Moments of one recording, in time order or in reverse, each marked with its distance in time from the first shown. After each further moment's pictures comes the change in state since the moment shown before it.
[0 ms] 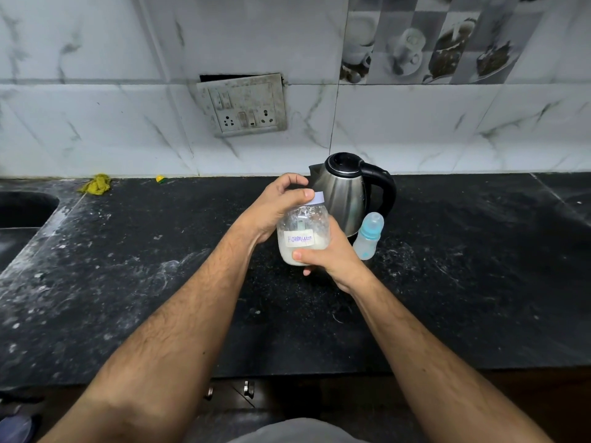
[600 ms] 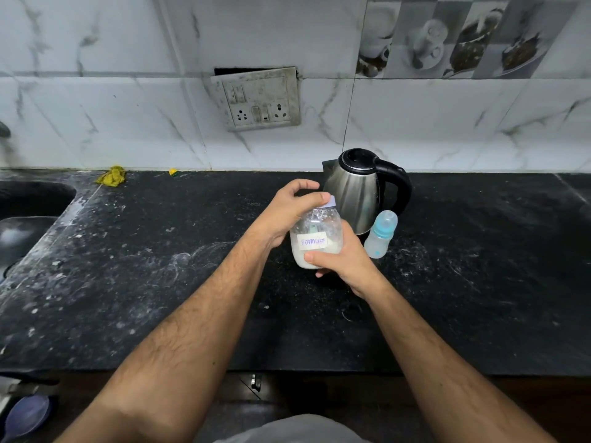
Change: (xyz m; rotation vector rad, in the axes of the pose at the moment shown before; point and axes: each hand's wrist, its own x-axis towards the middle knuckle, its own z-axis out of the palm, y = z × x) left_hand -0.006 -0.012 0.008 0.047 0.178 -0.087; right_hand -0.004 0.013 -0.003 -0.001 0.025 0.053
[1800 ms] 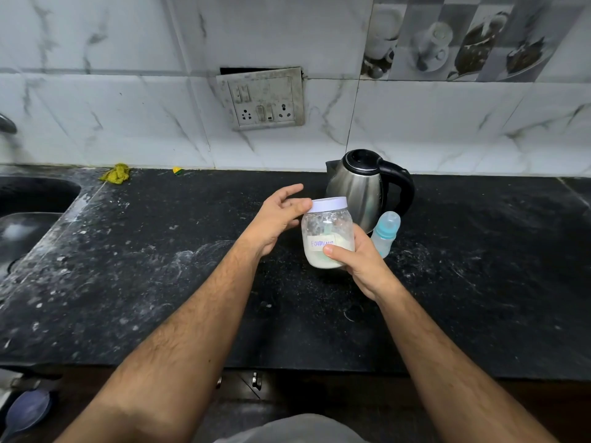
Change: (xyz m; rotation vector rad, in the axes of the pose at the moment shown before) left_hand -0.004 -0.024 -0.026 -0.042 0.043 0.014; right_hand -0.008 0.003 -0.014 0.119 0.009 0.019
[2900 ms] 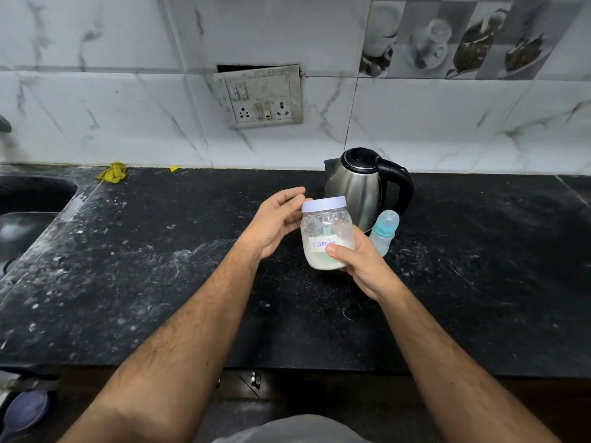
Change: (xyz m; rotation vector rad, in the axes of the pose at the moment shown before) left_hand 0.003 -0.010 -0.001 -0.166 -0.028 -0.018; right_hand -0.002 -0.002 -0.003 0.121 -0.067 0.009
